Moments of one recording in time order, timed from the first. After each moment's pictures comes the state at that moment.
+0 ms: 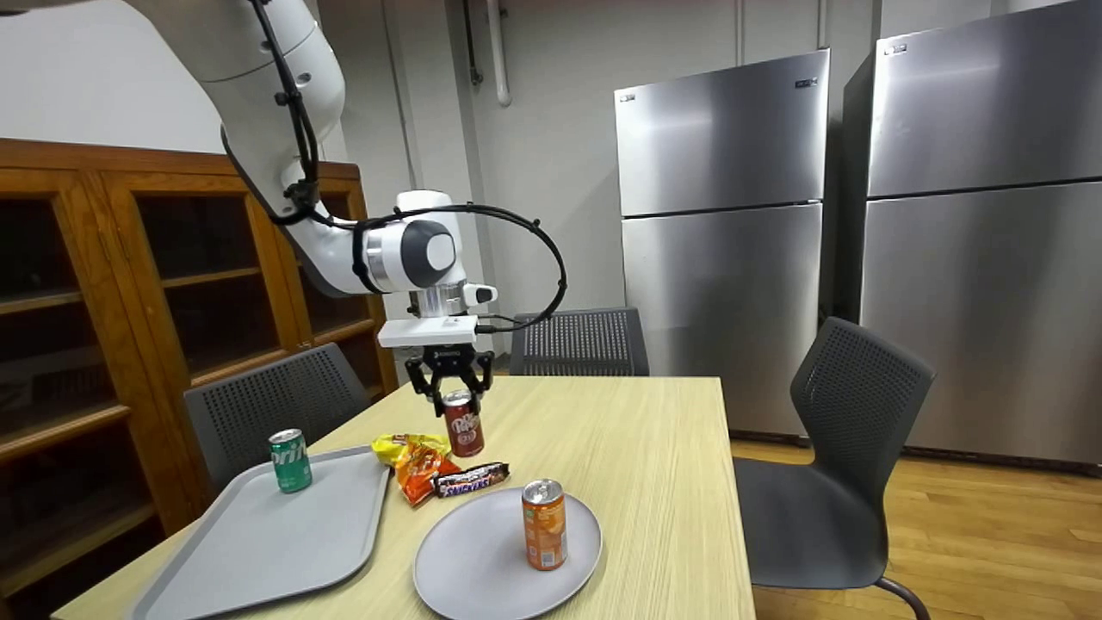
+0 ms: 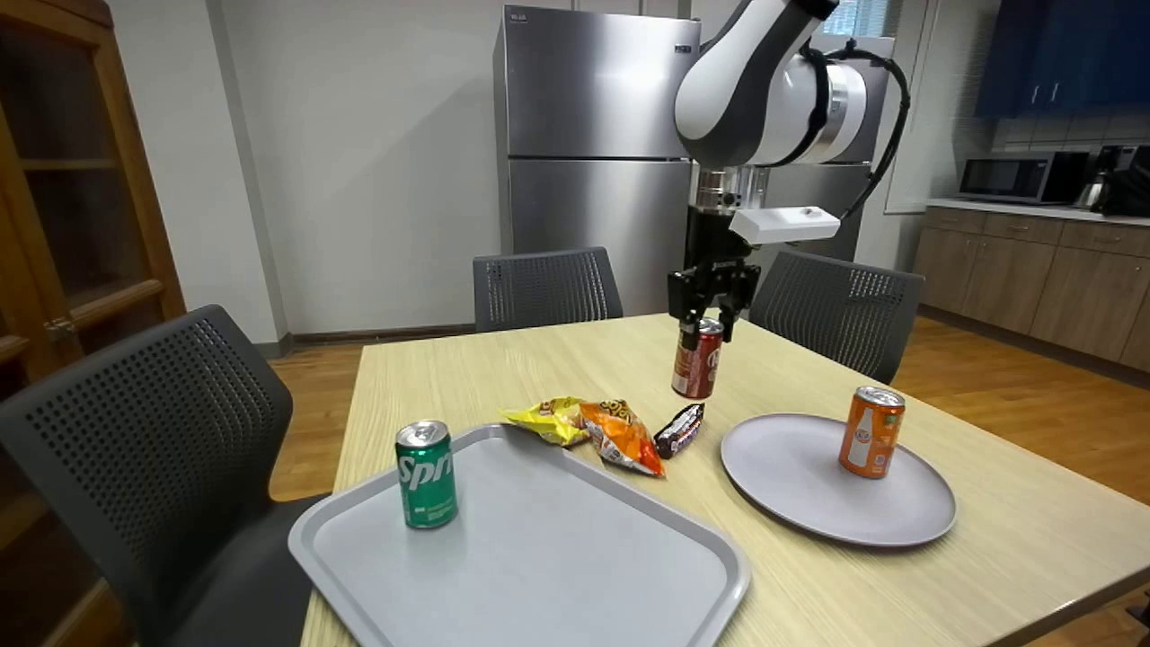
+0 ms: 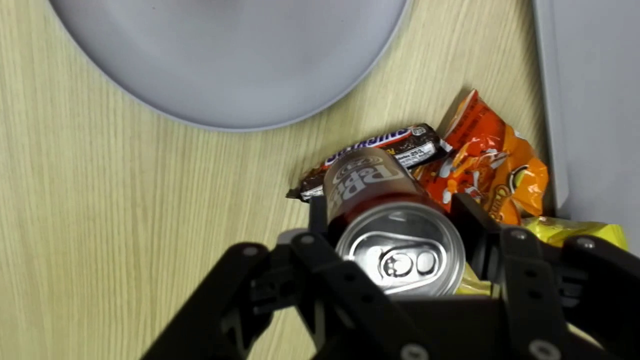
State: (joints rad) arm 0.06 0.35 0.03 -2.08 -0.02 2.47 -0.19
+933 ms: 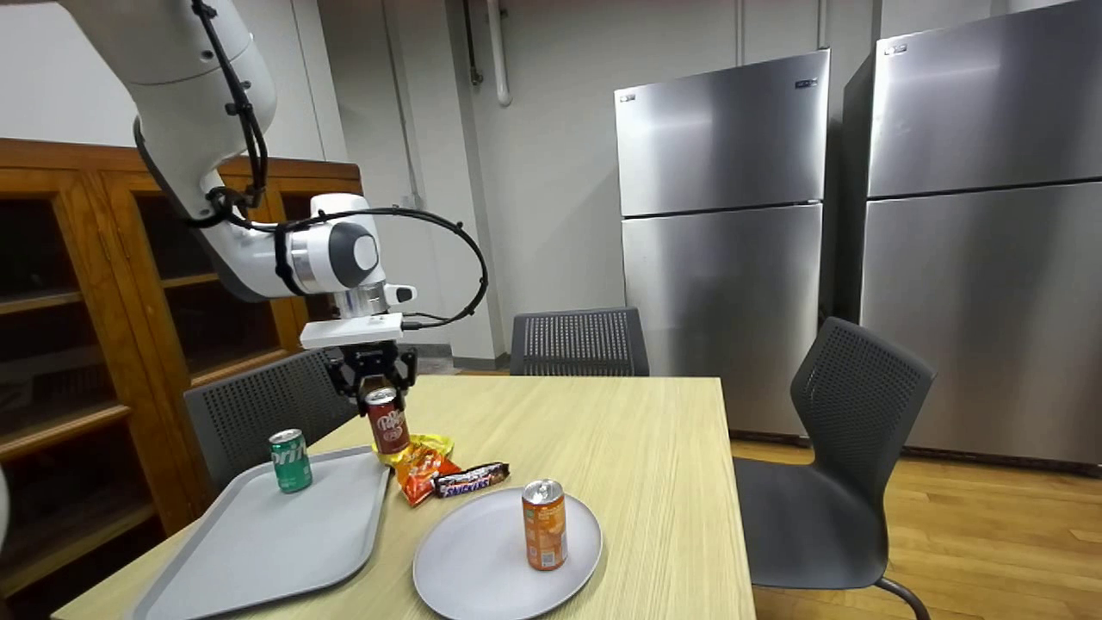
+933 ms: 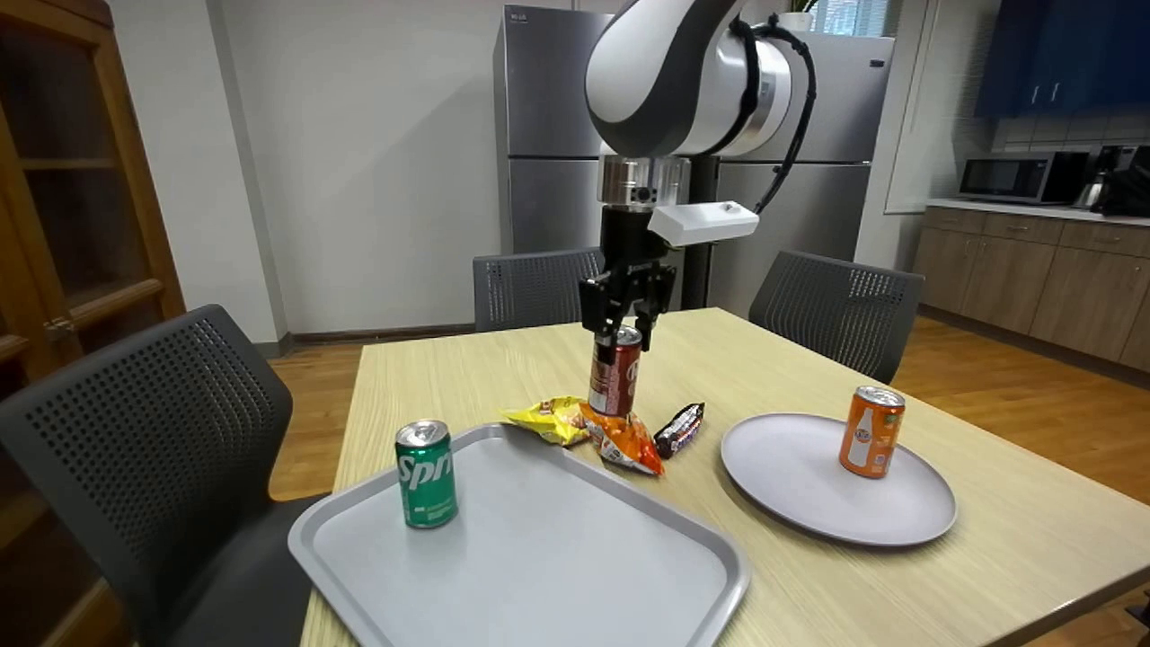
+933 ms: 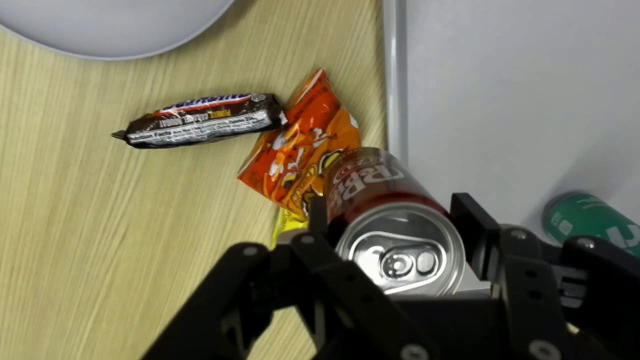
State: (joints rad) arm 0.18 0.33 0.12 -2.08 -0.06 2.47 -0.16
